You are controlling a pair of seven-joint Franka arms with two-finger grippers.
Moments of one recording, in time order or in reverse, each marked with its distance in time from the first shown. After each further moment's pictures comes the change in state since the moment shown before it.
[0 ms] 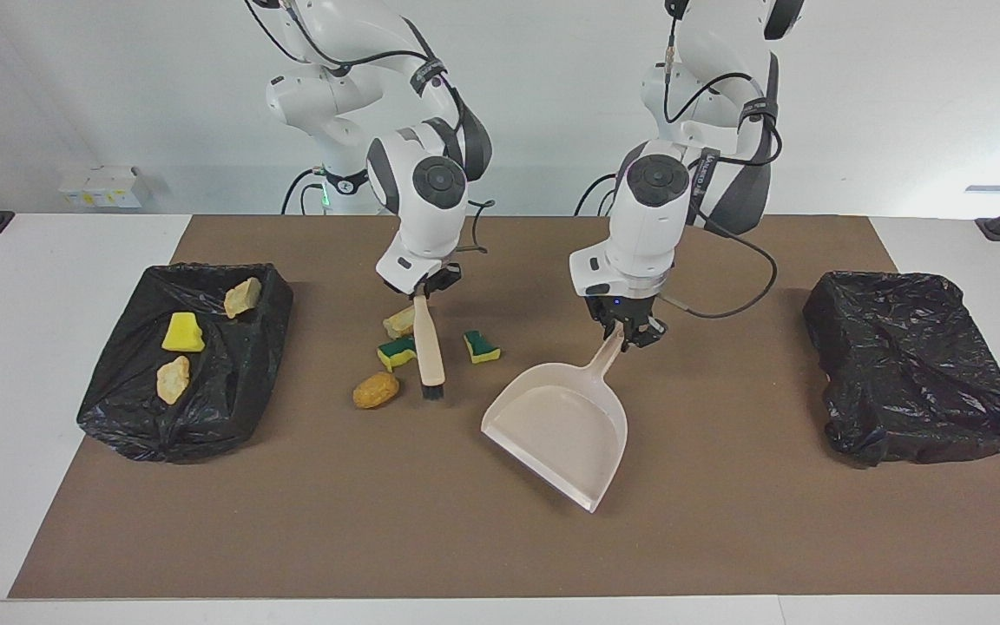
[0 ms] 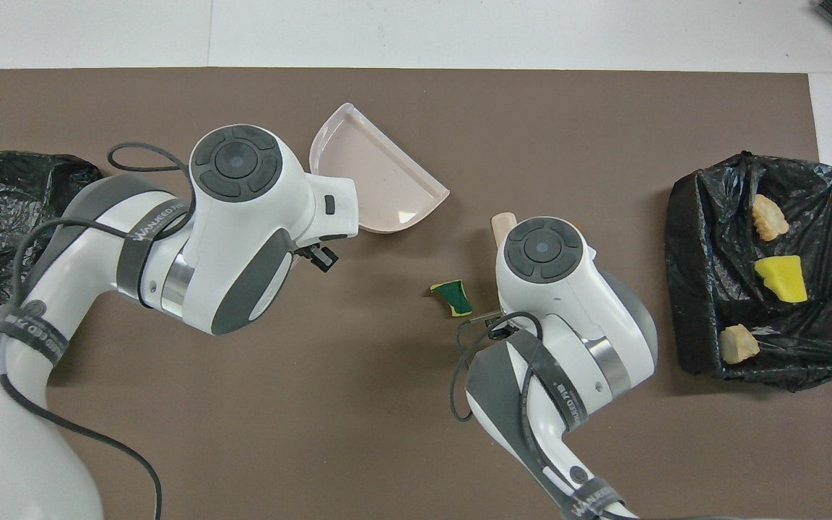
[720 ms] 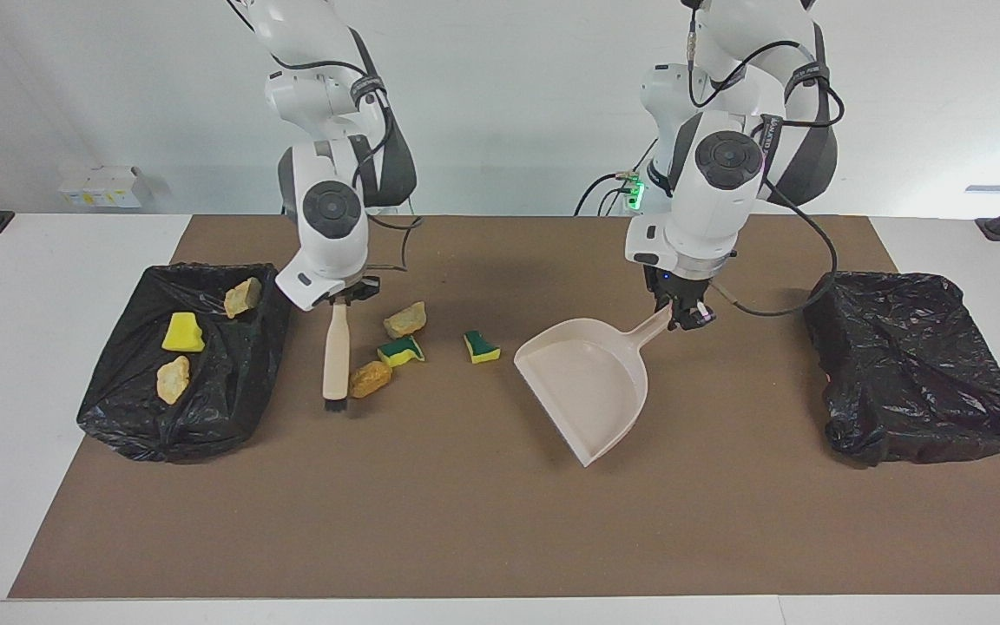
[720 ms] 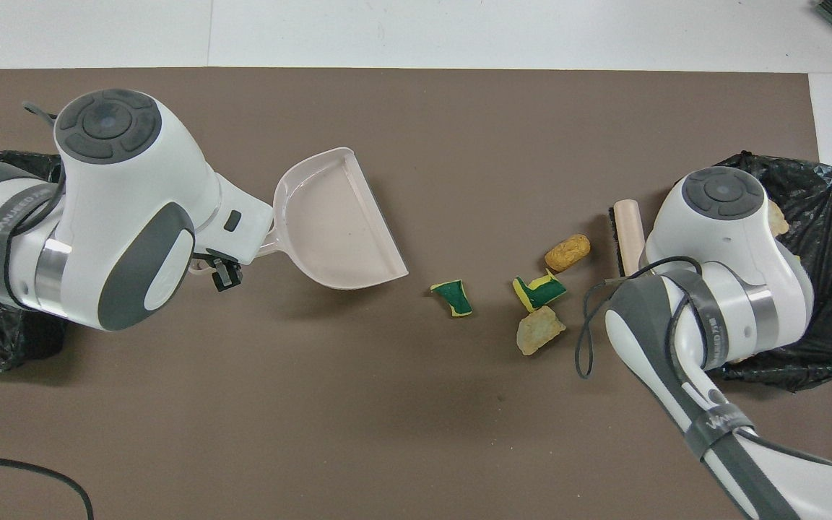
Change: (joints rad) left arm 0.109 -0.091 0.004 -0.014 0.001 -0.186 0.517; right arm -0.303 -0.016 -0.011 -0.087 -0.072 0.021 -0.157
